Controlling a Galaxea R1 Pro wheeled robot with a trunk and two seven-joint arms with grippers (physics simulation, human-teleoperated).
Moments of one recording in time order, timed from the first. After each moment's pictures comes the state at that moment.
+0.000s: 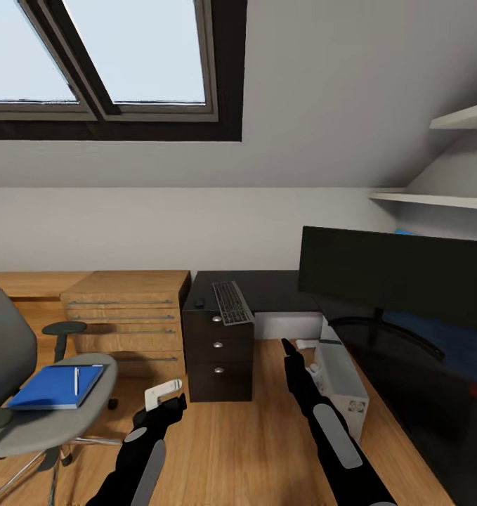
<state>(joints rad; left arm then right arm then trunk) -0.20 -0.15 -0.06 -1.28 0.25 0.41 0.39 -0.40 0.13 0.05 -0.98 -1.32 0.03 0.06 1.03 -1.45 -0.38</state>
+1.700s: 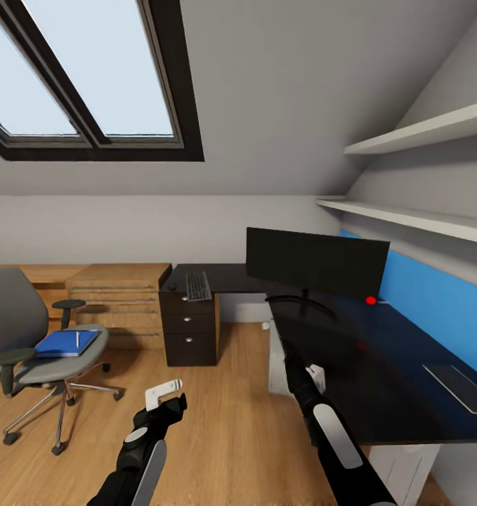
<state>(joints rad) -0.20 -0.15 -0.07 -1.28 0.25 0.41 0.39 -0.40 0.13 0.05 -0.97 -1.32 0.03 0.06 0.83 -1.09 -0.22</state>
